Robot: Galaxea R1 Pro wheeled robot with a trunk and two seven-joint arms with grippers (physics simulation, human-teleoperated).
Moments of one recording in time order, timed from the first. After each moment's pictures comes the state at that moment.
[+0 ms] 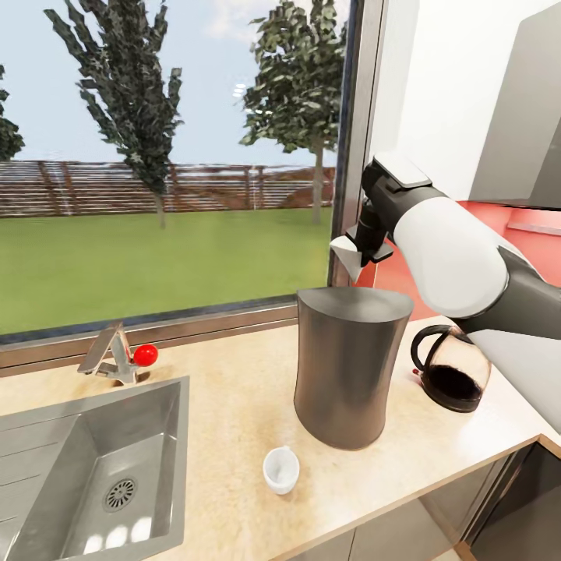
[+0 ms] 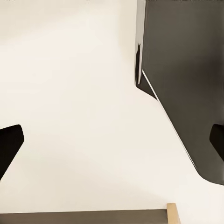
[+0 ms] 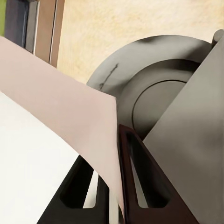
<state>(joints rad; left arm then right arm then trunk) 0.04 0.05 0.02 0.04 -0.02 0.00 0.13 -1.83 0.17 -0.45 -0.21 -0.93 0.36 -1.43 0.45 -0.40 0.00</state>
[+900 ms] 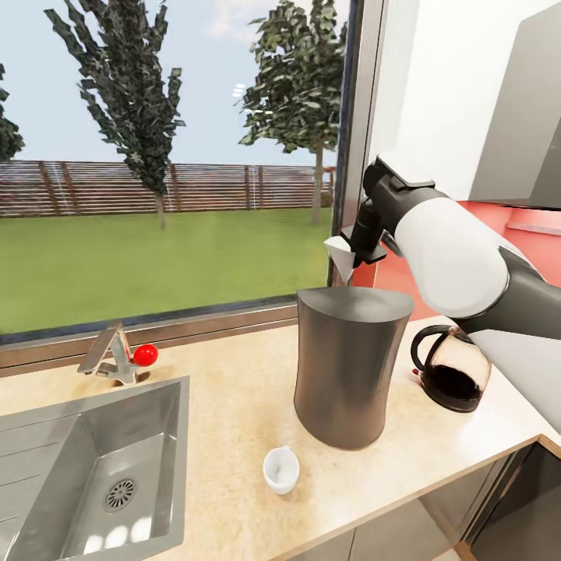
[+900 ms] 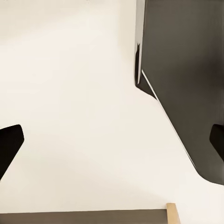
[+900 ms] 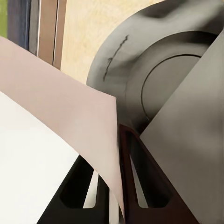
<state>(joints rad) 0.04 0.05 0.02 0.04 -0.02 0.00 0.13 -1.83 0.16 -0.45 -0.21 -1.03 0.36 -1.43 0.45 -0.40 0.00</state>
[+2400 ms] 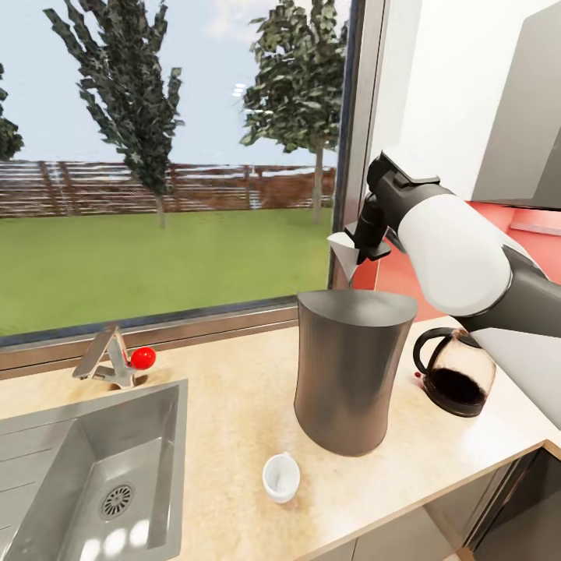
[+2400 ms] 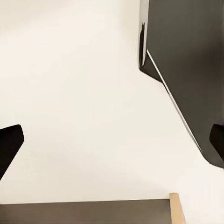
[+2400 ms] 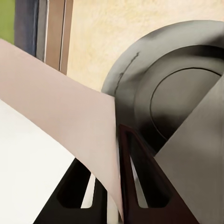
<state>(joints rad) 0.07 0.05 0.01 0.04 -0.02 0.00 0.13 -1.84 0.16 -0.44 -0.23 -1.02 0.36 -1.44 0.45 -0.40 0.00</state>
